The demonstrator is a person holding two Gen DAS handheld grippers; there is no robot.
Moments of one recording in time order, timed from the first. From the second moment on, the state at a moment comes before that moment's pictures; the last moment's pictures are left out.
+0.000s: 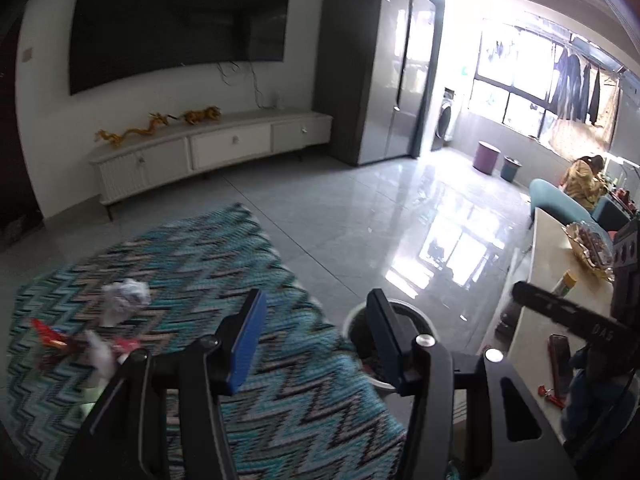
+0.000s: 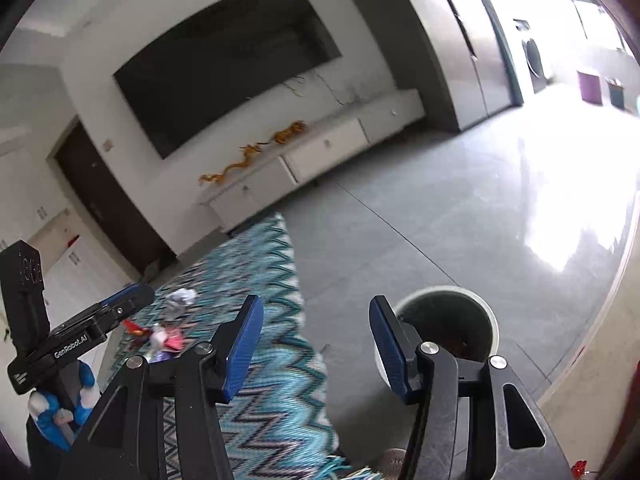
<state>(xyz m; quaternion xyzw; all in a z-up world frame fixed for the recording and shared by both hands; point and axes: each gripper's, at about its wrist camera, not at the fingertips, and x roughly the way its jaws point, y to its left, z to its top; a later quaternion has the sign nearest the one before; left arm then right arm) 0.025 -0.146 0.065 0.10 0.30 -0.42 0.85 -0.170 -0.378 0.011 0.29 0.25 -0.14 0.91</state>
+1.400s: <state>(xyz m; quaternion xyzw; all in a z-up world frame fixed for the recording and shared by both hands) 0.190 0.025 -0.098 0.02 0.45 -0.33 0.83 0.018 -0.245 -0.023 0.21 0.38 0.01 0.90</state>
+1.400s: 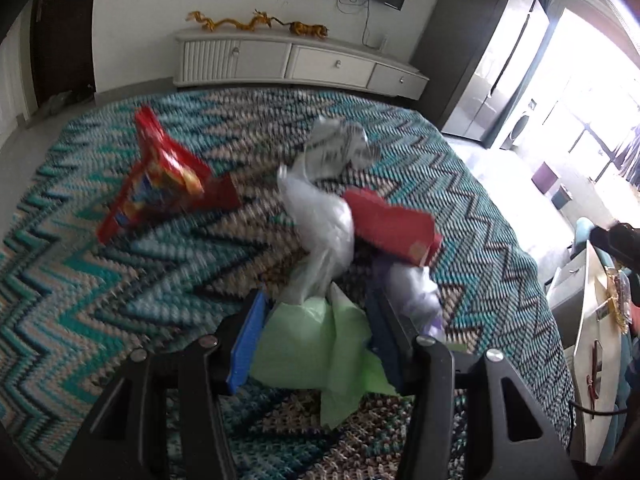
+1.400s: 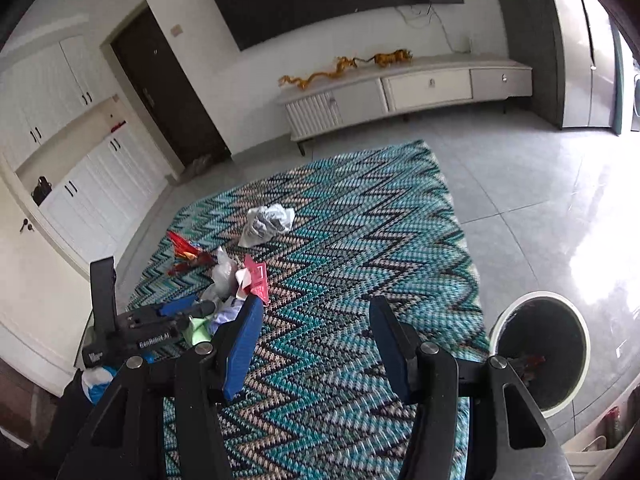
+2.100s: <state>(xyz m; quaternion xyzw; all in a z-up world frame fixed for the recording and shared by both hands) 0.138 0.053 -0.113 -0.01 0.45 -0.33 0.83 0.150 -0.160 -0.092 0.15 0.47 0.12 0.86</state>
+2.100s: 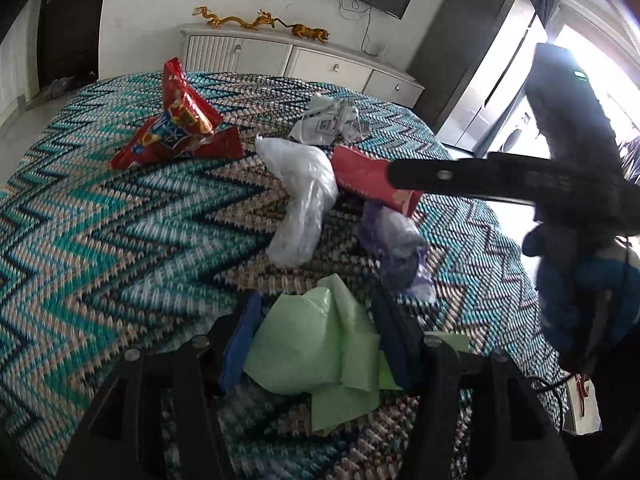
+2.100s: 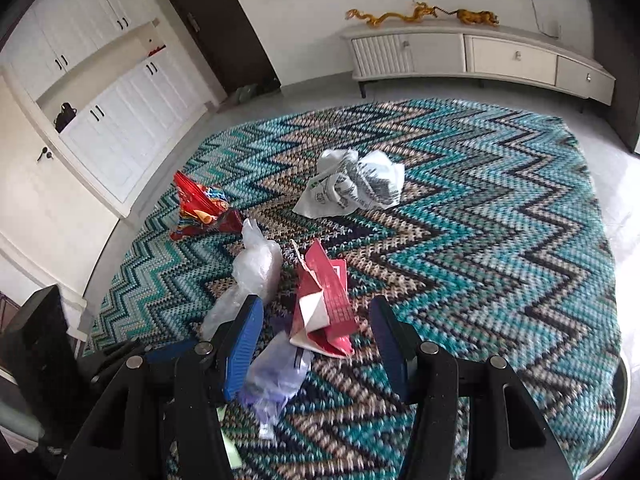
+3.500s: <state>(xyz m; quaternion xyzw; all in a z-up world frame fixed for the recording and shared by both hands) 0.059 0.060 -0.016 -0.06 0.38 -0.31 0.87 -0.078 -0.265 -0.029 0.26 0.30 0.09 0.91</state>
